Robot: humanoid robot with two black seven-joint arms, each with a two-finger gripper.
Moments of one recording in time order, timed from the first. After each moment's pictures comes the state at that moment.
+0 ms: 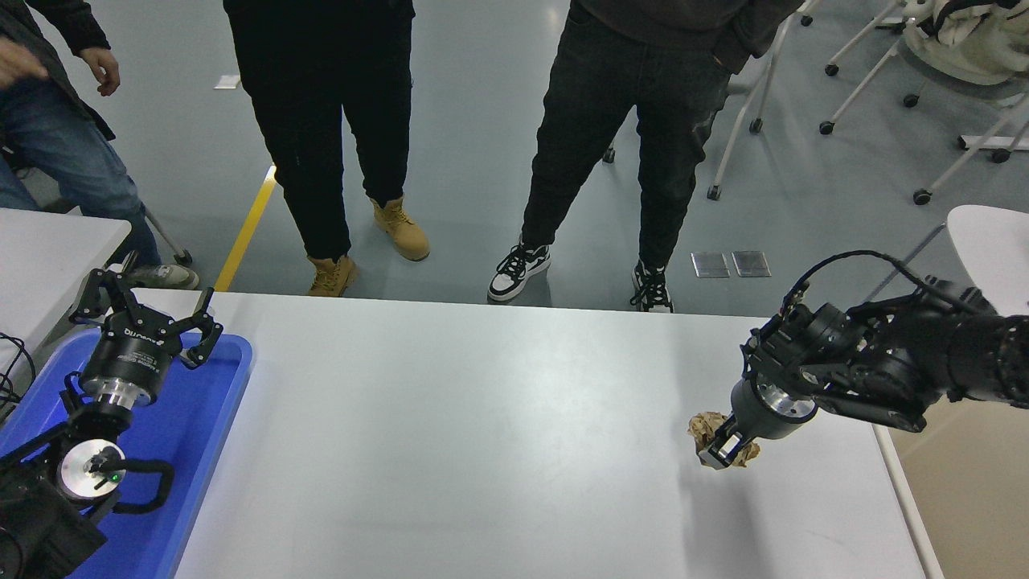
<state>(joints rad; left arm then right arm) -0.55 0.46 -0.62 -0.39 -0.23 -0.70 -0.58 1.44 -0.36 -0.81 0.94 -1.35 0.31 0.47</state>
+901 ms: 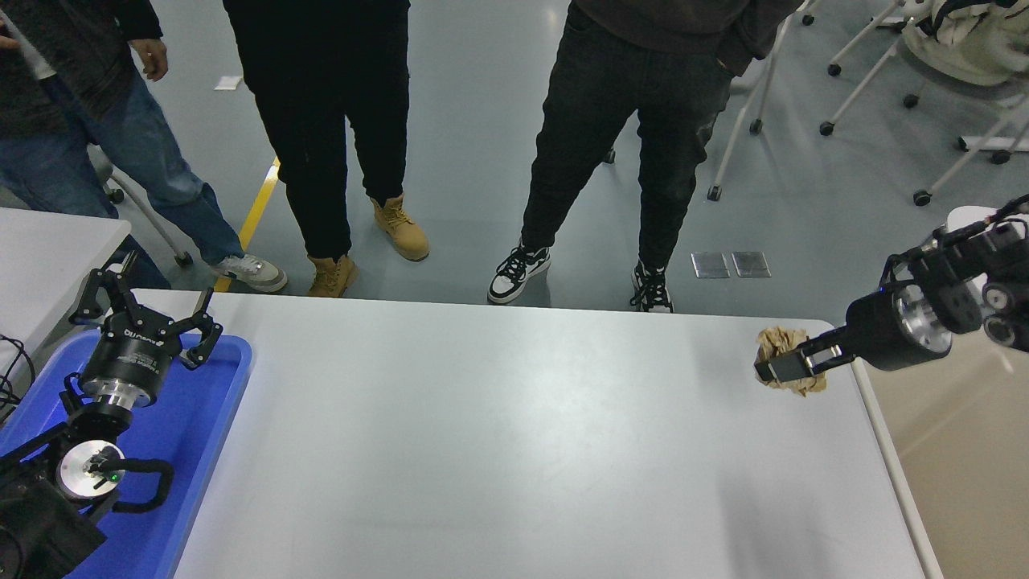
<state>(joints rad) -0.55 0.46 -0.62 -0.39 -0.23 -0.70 -0.58 1.54 -0.86 -0.52 1.21 -1.28 0.41 0.51</state>
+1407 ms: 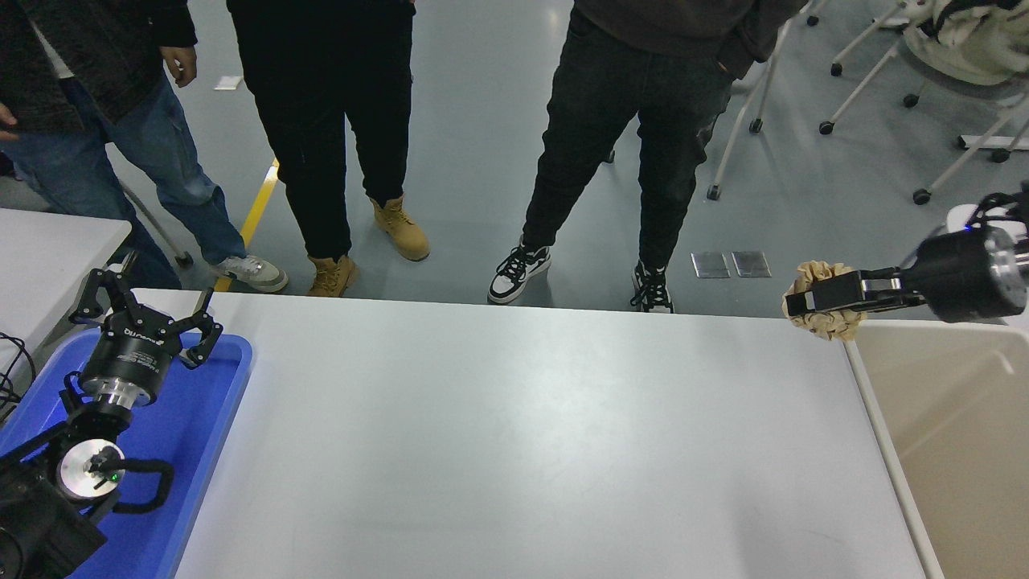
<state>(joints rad) -0.55 0.46 -0.62 -0.39 -0.23 -0.70 -0.58 1.50 -1.03 -0.32 1.20 -1.10 0.54 0.52</state>
